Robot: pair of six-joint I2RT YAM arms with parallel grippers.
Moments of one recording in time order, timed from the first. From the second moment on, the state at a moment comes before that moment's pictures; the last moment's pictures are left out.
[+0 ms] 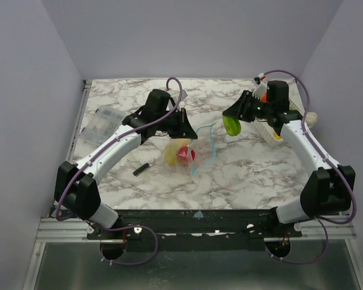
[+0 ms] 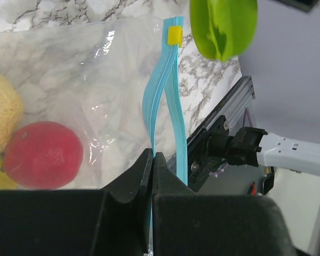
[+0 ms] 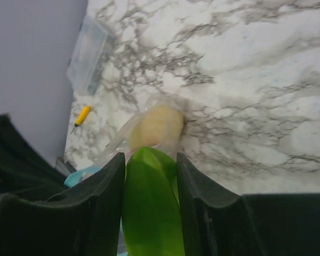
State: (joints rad) left arm -0.56 1.50 1.29 -0.42 0.57 -0.61; right arm 0.12 1.51 1.25 -0.33 -0.58 0.48
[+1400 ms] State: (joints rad) left arm -0.56 1.47 1.27 -0.33 0.57 -0.72; right arm 0.65 1.09 0.58 0.50 -0.09 0.72
